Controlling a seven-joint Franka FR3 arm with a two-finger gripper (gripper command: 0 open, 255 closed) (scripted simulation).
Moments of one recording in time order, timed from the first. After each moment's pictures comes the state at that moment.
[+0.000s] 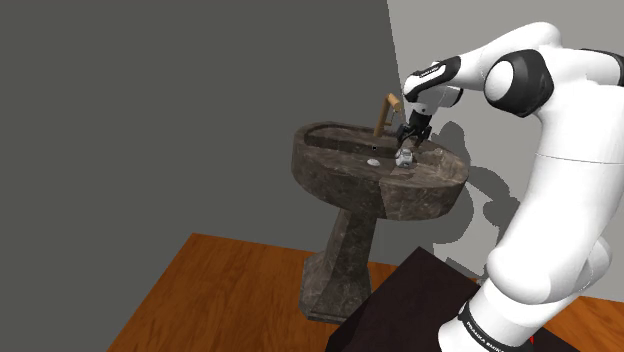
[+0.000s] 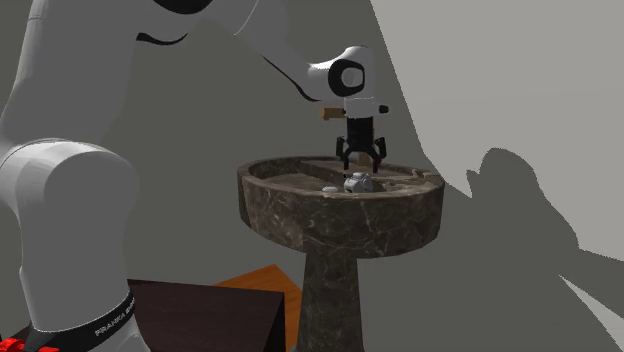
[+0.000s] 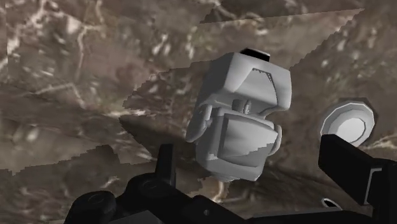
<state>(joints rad) -0.36 0.30 -0.42 -1.75 0.16 2.12 -0.39</state>
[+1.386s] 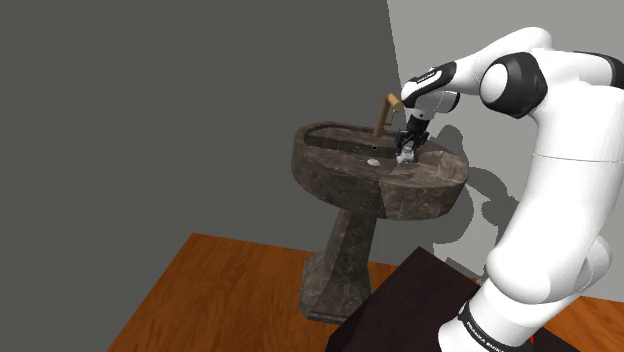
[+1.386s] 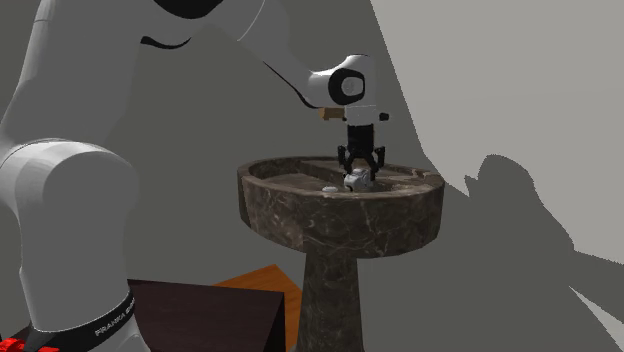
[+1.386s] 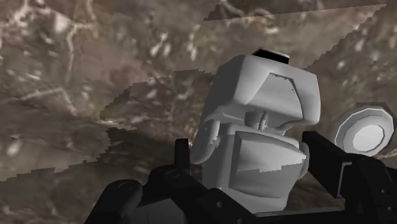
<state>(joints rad) -0.37 0.32 -0.41 -1.77 0.18 2.16 -0.40</state>
